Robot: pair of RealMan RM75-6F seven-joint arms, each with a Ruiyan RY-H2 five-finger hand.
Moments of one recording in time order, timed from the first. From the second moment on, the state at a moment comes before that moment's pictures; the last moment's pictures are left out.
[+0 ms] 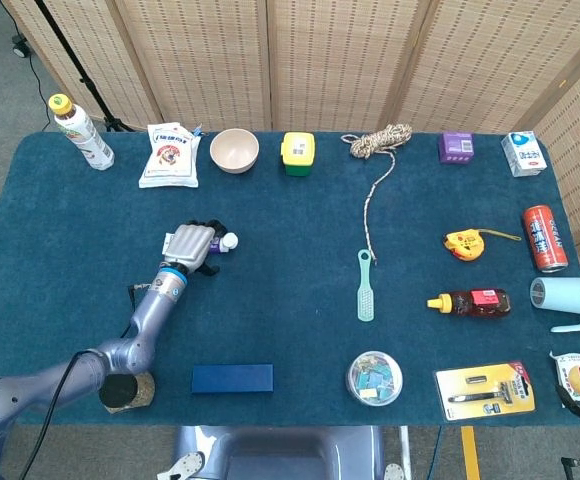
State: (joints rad) left arm -0.92 -1.75 -0.31 -1.05 0.86 0.69 0.34; right arm -0.15 -1.10 0.09 -1.74 -1.47 1.72 -0.03
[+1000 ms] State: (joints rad) left arm -0.91 -1.63 -0.17 -1.07 1.00 0.69 0.30; right arm -0.16 -1.11 0.09 -1.76 -1.48 1.75 -0.04
